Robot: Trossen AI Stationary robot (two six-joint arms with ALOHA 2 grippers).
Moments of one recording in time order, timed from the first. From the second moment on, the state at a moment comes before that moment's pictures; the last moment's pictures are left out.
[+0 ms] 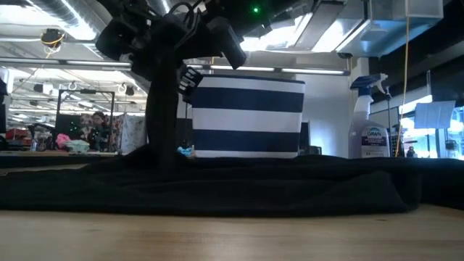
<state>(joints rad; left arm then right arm) 0.40 1.52 1.01 -0.66 0.81 0.81 0.18 1.91 1.40 0.05 0.37 -0.69</state>
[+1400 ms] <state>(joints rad) 0.00 1.23 1.07 -1.02 0.31 0.30 0.21 1.90 1.40 -0.15 0.43 -0.40</state>
